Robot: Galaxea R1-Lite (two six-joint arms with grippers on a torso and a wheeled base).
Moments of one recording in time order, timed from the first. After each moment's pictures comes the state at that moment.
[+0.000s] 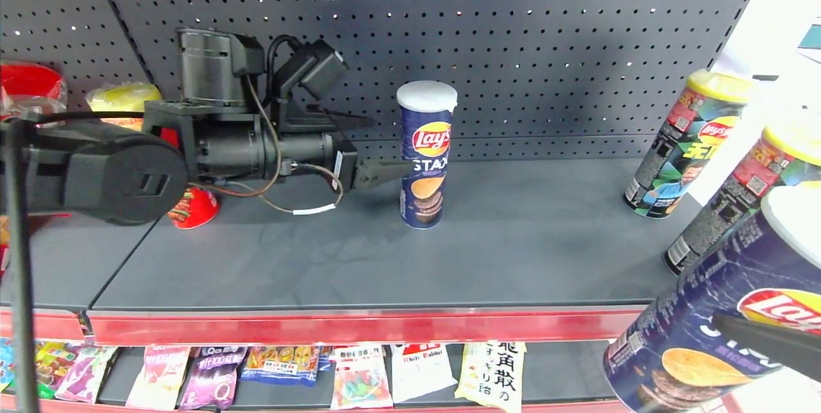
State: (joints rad) left arm -0.44 1.82 -1.24 -0.34 -0.53 0.29; right arm 0.40 0.88 -0.57 -0.07 0.43 -0.13
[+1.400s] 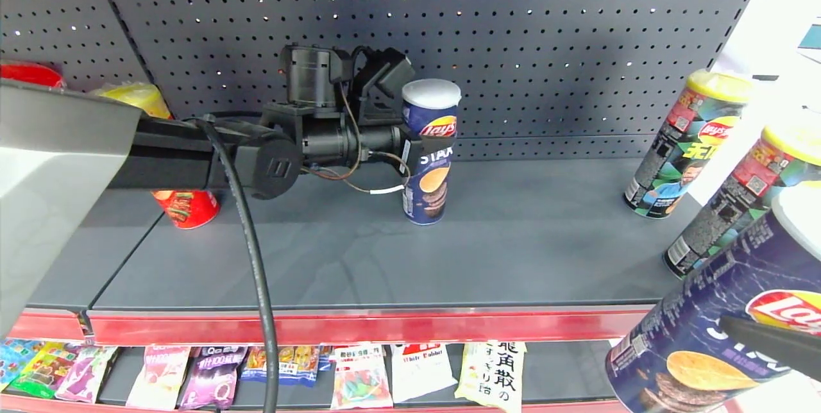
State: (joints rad) left arm -0.51 2.11 -1.57 -0.34 -0.54 0.23; right arm 0.40 0.86 -0.56 -0.07 0.43 -0.10
